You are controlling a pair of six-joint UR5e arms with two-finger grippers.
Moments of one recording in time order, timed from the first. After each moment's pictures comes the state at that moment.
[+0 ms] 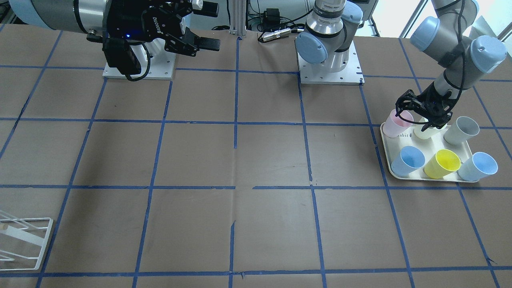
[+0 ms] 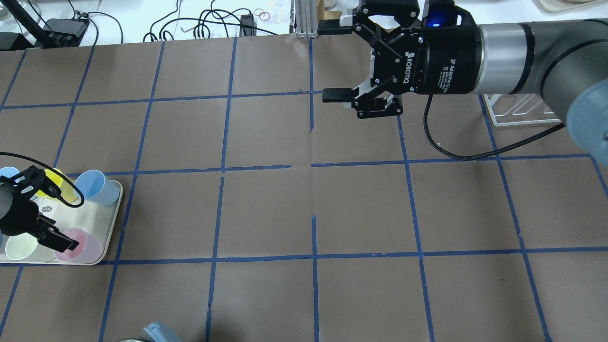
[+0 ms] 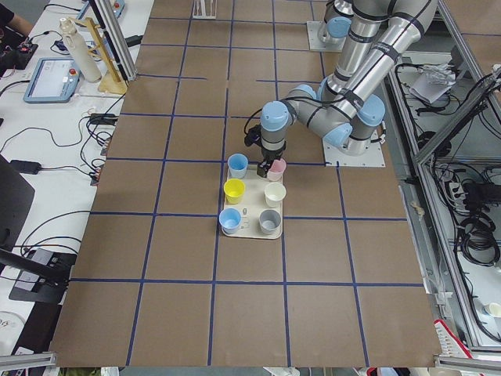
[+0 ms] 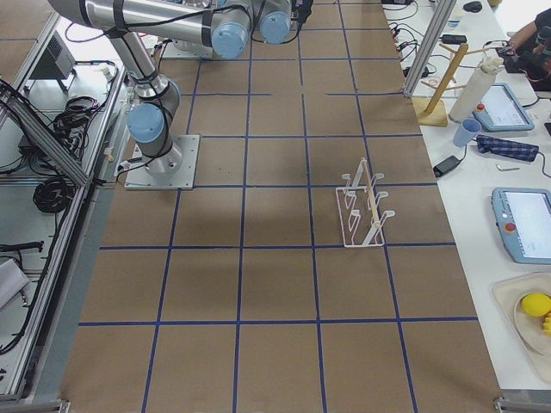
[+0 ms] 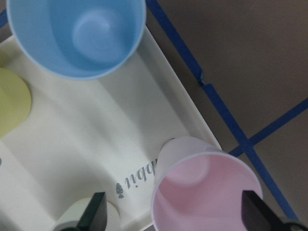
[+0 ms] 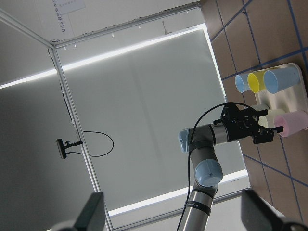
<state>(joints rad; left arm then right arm) -0.77 -1.56 -2.24 -0.98 1.59 1.41 1.45 -1.72 1.84 -1.25 -0.06 -0.18</state>
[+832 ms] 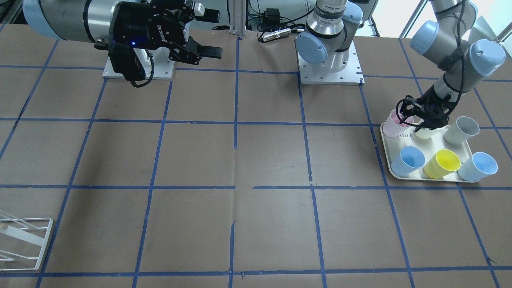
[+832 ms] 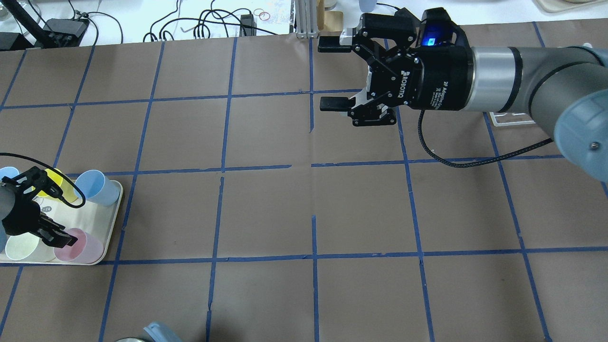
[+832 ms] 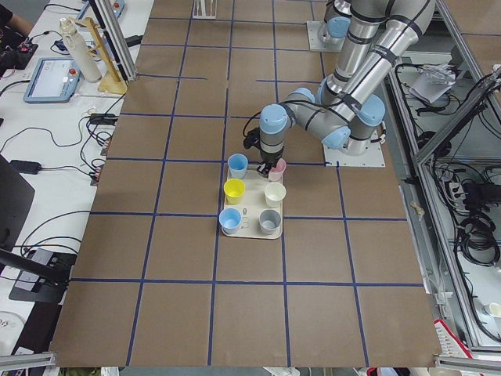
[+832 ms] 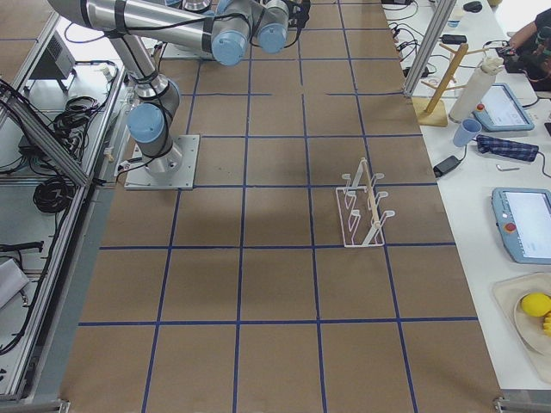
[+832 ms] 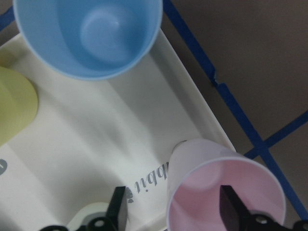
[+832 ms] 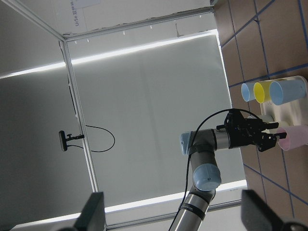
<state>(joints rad) -0.77 -1.58 -2.24 -0.95 1.59 1.42 1.46 -1.72 1.89 -1.22 0.01 -0.35</state>
